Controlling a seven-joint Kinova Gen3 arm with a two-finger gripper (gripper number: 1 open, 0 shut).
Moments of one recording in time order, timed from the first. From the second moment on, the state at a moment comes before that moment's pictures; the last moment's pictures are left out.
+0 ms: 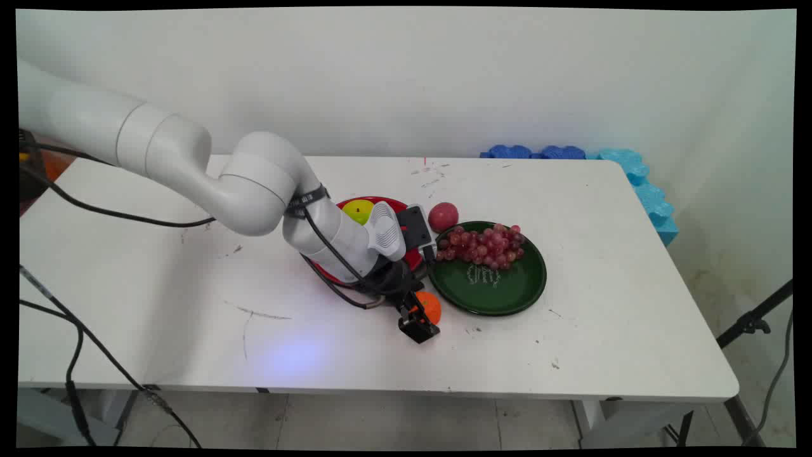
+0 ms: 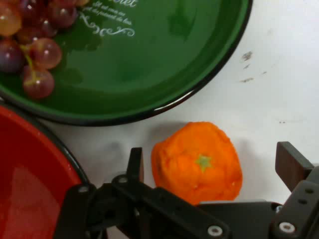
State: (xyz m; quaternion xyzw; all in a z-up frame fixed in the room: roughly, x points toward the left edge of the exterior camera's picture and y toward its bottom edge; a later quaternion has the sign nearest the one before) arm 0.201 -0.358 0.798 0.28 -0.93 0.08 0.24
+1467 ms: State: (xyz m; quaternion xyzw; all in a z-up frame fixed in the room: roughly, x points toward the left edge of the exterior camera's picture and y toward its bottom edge) arm 0.300 -0.430 0.996 0.23 -0.93 0.13 0.25
